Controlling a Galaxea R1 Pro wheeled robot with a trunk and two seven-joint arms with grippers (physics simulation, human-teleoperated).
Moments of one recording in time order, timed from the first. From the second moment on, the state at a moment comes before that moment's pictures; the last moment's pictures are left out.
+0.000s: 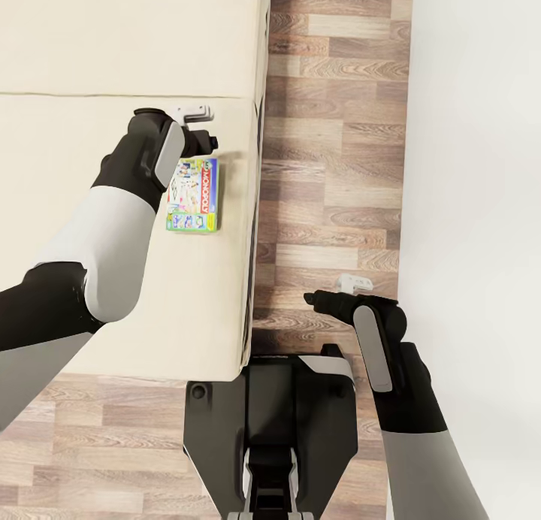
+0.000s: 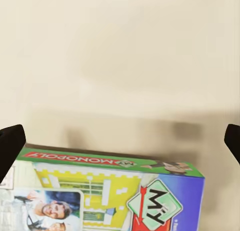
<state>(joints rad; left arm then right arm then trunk) -1.70 -0.14 0.09 -0.60 -0.02 0.70 0.15 -0.69 0.17 0.05 -1.54 -0.35 1.04 -0.30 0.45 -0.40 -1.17</state>
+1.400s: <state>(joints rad) -1.70 -0.14 0.09 -0.61 -0.02 0.70 0.15 -0.69 0.17 0.05 -1.54 -0.35 1.04 -0.30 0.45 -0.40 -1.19</state>
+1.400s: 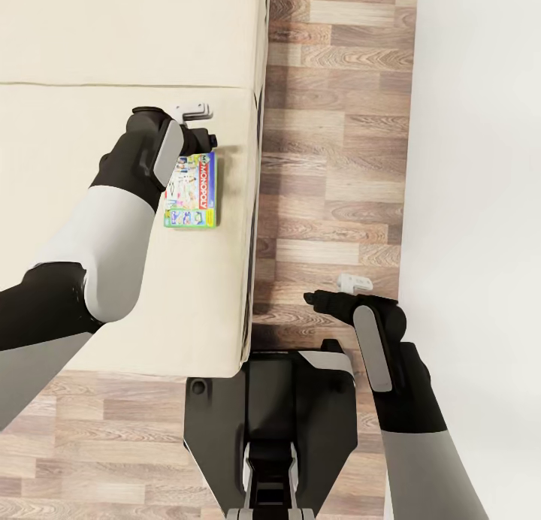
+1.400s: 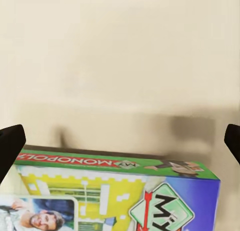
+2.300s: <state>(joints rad) -1.70 -0.14 0.09 -0.61 -0.02 0.70 0.15 -0.69 0.17 0.05 -1.54 -0.35 1.04 -0.30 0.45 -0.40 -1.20</state>
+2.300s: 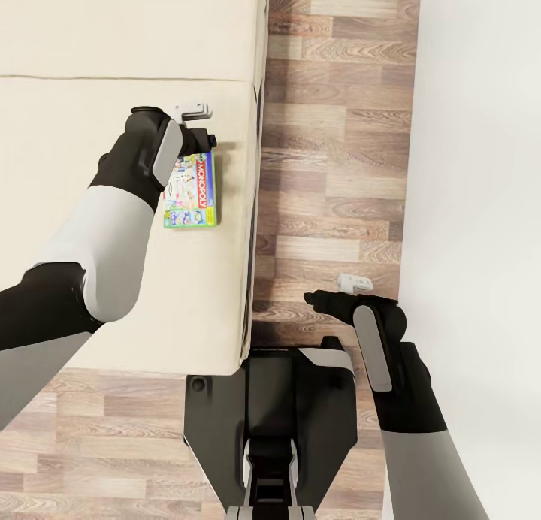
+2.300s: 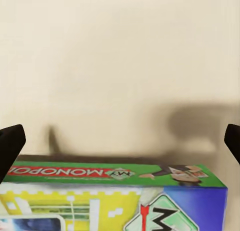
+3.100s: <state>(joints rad) -1.70 -0.14 0.09 -0.61 -0.02 0.70 0.15 -0.69 0.17 0.05 -1.53 -0.35 1.04 -0.30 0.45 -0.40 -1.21</state>
